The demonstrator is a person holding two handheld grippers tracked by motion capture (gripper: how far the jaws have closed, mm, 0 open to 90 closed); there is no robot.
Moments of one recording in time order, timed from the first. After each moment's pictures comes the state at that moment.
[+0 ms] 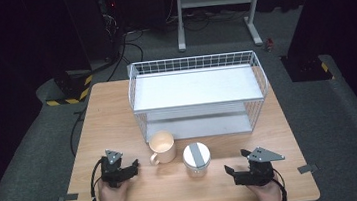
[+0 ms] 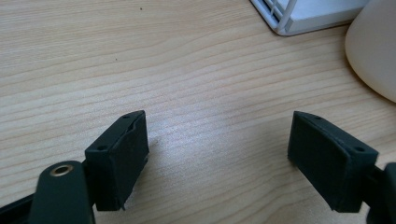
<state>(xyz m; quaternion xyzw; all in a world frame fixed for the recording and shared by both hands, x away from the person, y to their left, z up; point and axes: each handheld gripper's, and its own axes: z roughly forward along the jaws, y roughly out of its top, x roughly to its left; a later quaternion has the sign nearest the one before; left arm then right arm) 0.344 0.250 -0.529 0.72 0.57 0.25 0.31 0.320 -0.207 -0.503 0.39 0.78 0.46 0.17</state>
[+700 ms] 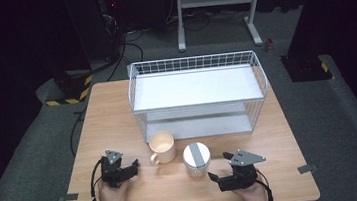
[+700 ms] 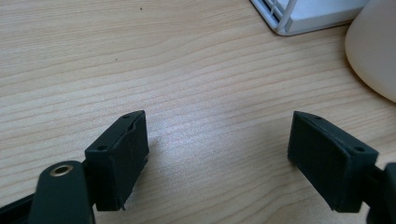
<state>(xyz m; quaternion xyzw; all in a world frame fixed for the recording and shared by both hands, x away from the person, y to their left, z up) 0.344 0.250 -0.529 0.72 0.57 0.25 0.31 0.319 -0.162 -0.502 0.32 0.81 0.47 0.14</state>
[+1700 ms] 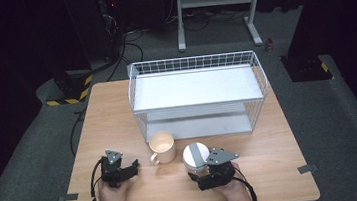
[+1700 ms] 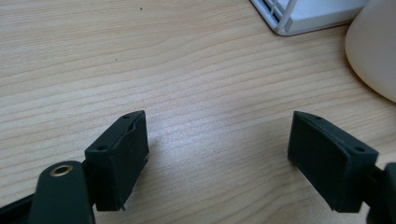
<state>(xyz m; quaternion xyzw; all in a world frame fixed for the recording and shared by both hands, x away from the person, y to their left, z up) 0.344 0.250 -0.529 0.72 0.57 0.25 0.31 0.332 -0.104 -0.501 0.27 0.83 0.46 0.15</state>
